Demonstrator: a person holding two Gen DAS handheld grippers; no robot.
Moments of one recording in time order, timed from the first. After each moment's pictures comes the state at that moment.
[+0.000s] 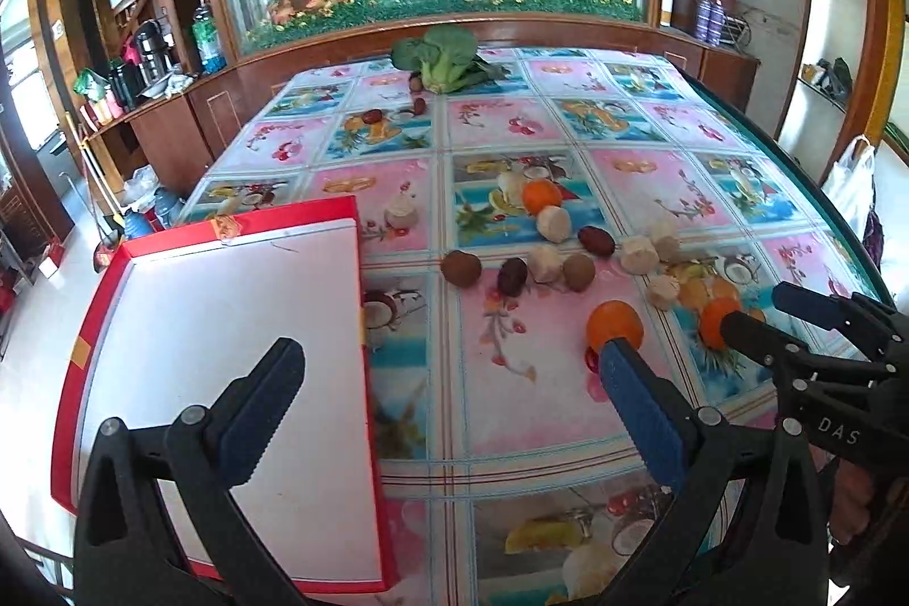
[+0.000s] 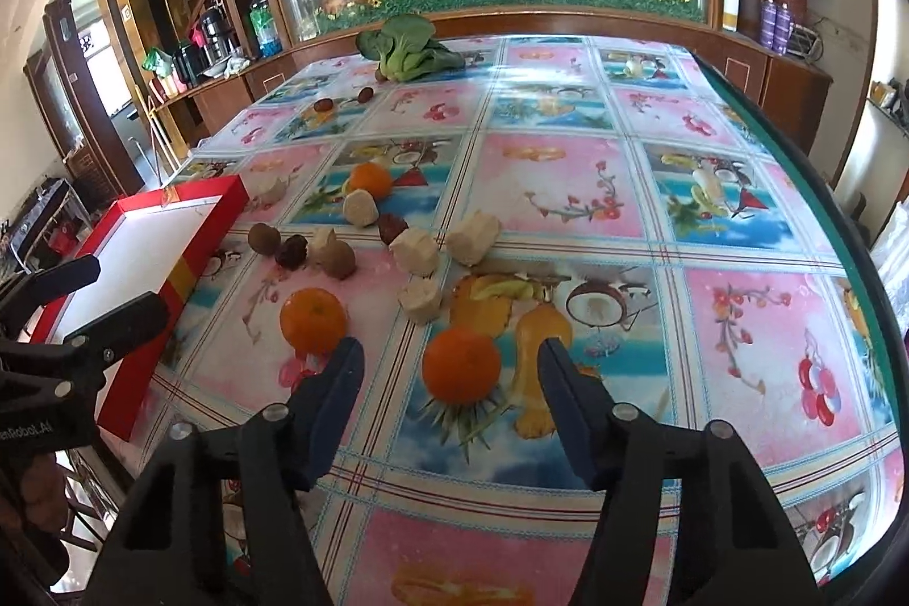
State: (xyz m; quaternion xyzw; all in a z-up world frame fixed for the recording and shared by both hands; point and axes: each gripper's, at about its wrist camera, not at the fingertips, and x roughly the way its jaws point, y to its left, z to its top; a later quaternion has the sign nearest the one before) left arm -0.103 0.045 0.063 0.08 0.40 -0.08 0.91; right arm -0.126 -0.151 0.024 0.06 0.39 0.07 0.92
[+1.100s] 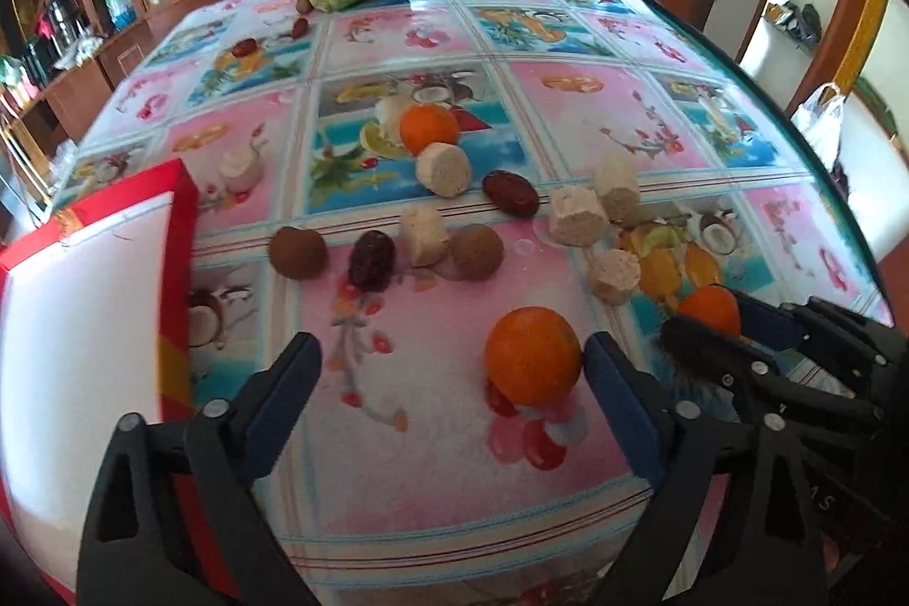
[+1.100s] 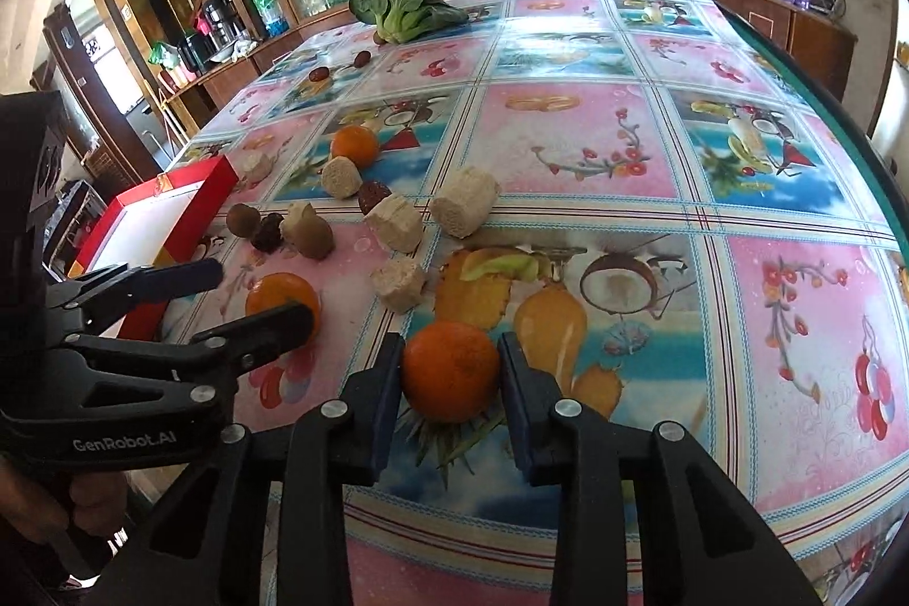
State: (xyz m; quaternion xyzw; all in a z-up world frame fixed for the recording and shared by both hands) left arm -0.050 -0.014 0.008 0.09 0.48 -0.15 0.86; right arm -0.109 -0.165 0.000 0.08 0.43 0.10 0.89
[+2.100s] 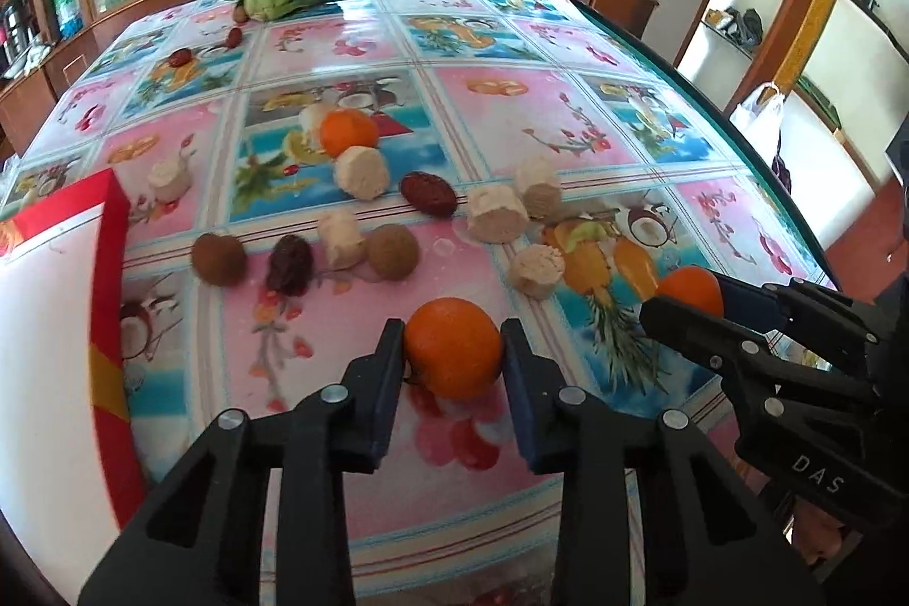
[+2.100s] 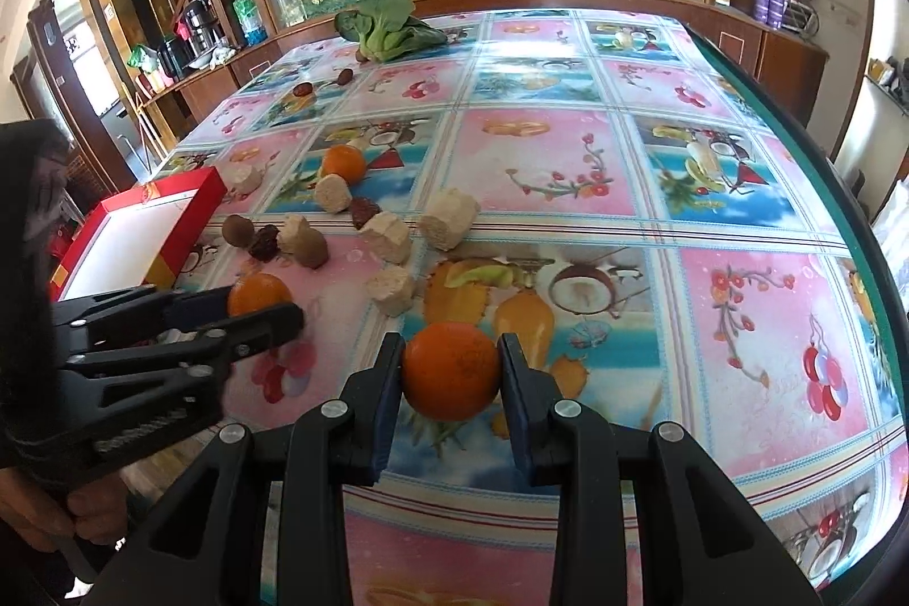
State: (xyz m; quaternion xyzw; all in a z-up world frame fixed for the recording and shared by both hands) left arm -0.059 -0.018 0.007 0.06 0.46 -0.23 0.85; right arm -0.122 -0.157 0.021 0.06 0.42 0.06 0.90
